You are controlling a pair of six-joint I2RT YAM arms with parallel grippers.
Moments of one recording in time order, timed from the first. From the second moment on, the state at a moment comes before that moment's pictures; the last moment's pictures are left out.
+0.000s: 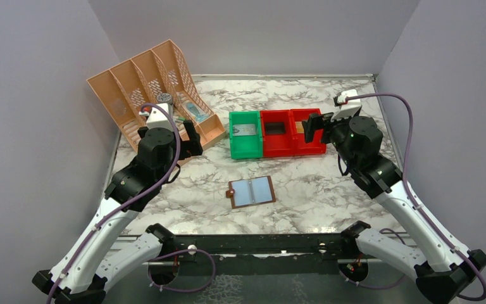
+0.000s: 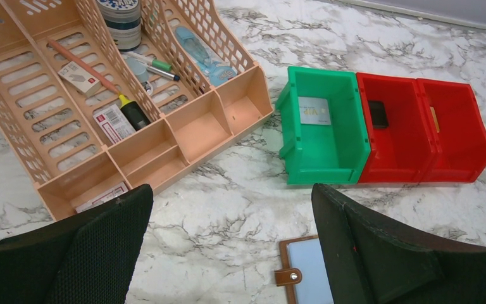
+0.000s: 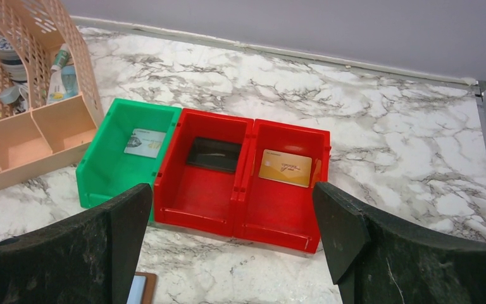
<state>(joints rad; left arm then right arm) -0.58 0.78 1.04 -0.65 -0.46 -0.42 0.53 0.90 0.96 -0.23 0.28 0.04</state>
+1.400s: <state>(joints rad) -0.58 0.79 1.04 -0.65 -0.46 -0.43 0.53 0.90 0.96 -0.24 0.28 0.04</state>
